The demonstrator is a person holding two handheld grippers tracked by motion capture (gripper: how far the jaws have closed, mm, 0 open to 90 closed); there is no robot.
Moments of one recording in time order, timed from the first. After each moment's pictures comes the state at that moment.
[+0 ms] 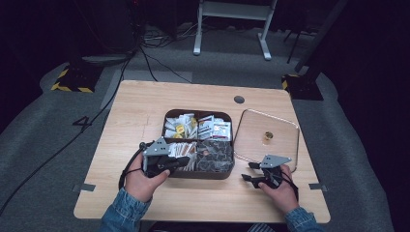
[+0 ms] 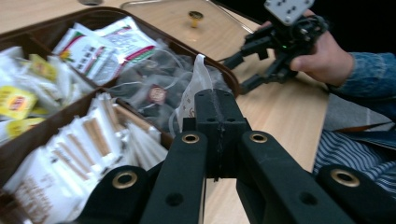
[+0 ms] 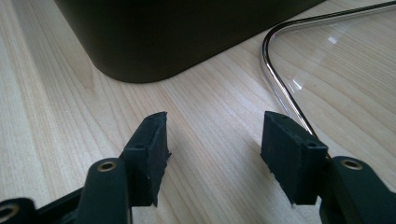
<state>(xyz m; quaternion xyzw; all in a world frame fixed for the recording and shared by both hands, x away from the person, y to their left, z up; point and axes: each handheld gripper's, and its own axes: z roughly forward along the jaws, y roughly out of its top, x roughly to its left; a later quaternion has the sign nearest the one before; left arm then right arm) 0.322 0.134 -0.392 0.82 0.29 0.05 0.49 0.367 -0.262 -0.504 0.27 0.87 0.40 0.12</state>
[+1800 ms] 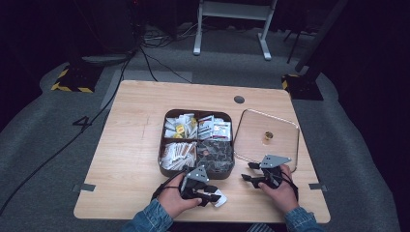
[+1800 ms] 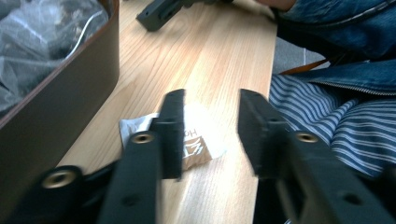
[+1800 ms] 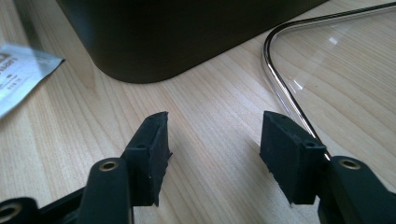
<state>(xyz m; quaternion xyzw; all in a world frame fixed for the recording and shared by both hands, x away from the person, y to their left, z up) 0.306 0.049 -0.462 0.87 0.21 -0.07 0.44 0.367 -0.261 -0.504 0.26 0.87 0.40 0.12</state>
